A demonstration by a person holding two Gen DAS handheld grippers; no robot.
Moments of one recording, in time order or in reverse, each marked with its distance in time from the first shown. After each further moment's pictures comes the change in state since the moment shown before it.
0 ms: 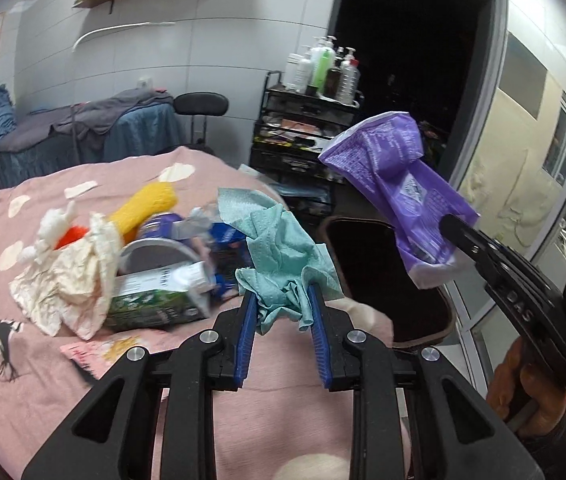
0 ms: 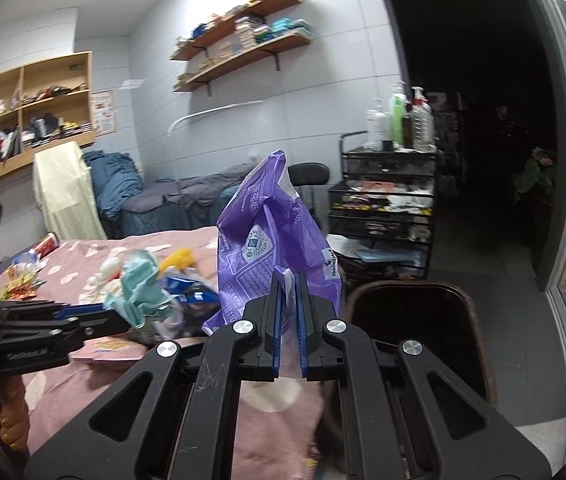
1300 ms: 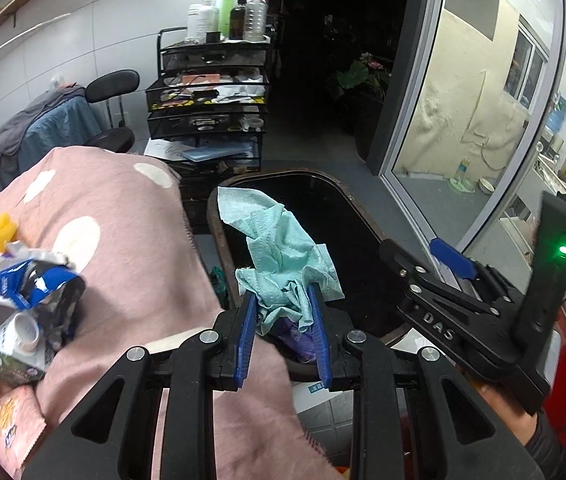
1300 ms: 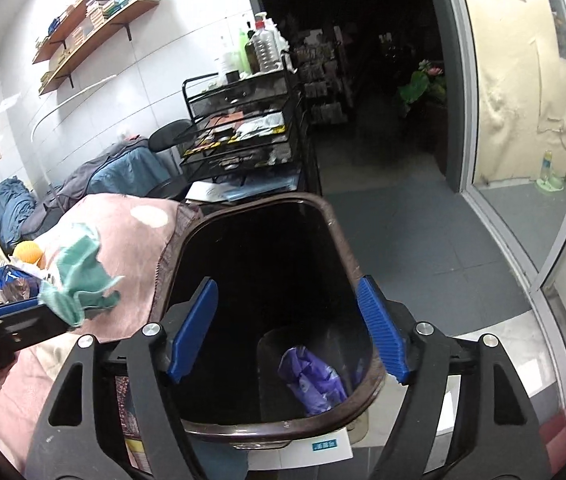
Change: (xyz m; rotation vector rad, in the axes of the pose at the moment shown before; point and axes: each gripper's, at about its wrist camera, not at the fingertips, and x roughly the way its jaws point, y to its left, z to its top) left arm 0.106 -0.106 0.012 0.200 0.194 -0.125; right arm 0.035 -0.131 -0.060 0.271 0.169 -0.364
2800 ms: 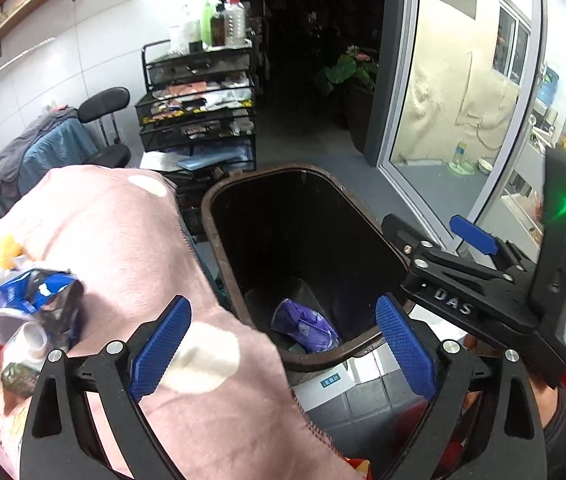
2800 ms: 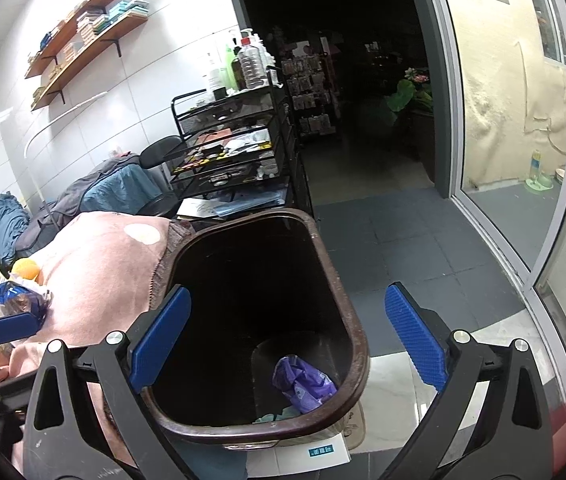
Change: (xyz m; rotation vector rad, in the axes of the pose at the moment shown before) left arm -0.011 -0.012 -0.005 0.084 -0.023 0.032; right arm -0.016 -0.007 0.002 0.031 -0.044 -0.014
